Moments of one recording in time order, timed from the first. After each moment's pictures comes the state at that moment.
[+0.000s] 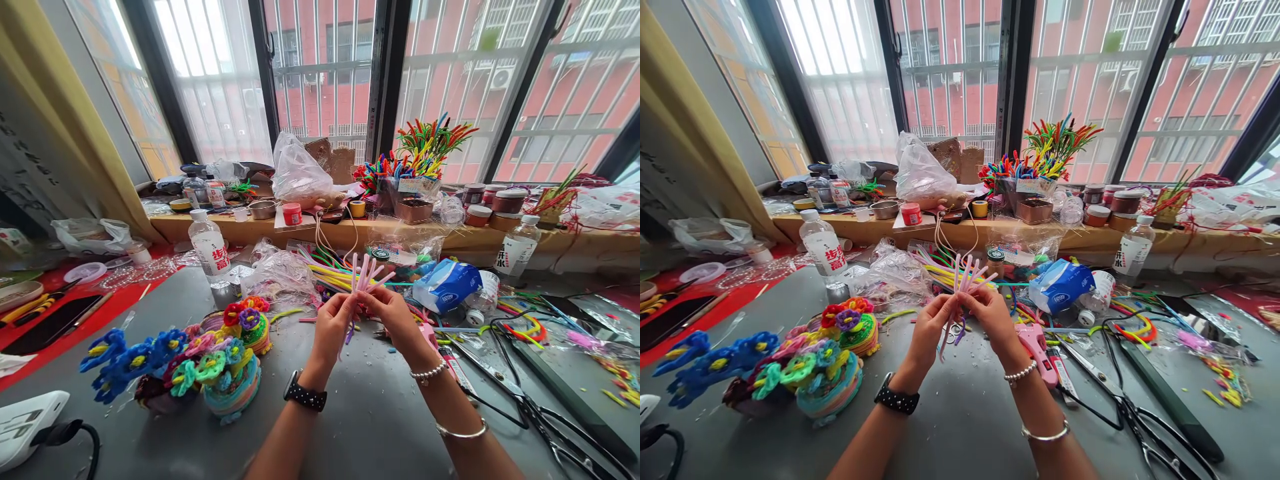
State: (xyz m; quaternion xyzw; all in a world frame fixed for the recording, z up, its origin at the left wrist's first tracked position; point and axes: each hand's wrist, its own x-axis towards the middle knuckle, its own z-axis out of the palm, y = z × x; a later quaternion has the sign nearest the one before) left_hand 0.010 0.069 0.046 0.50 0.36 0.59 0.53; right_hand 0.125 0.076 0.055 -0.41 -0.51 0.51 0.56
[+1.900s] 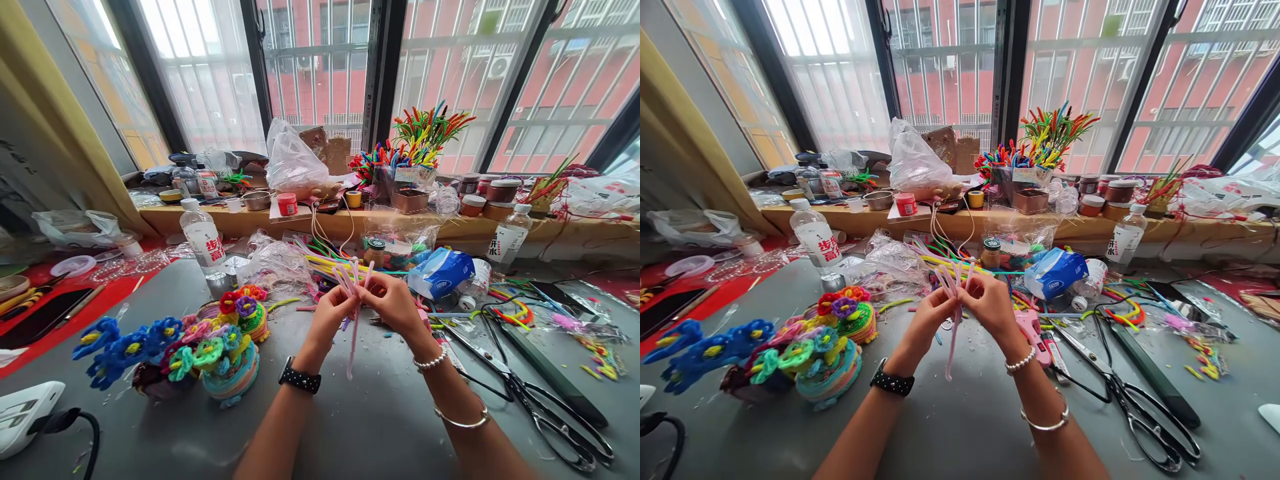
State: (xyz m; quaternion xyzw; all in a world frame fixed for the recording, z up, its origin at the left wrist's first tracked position) left_hand 0.006 0.072 0.040 0.49 0.37 0.50 0.61; right_hand 0.134 0.064 0.069 -0.51 -0.70 0.21 0.45
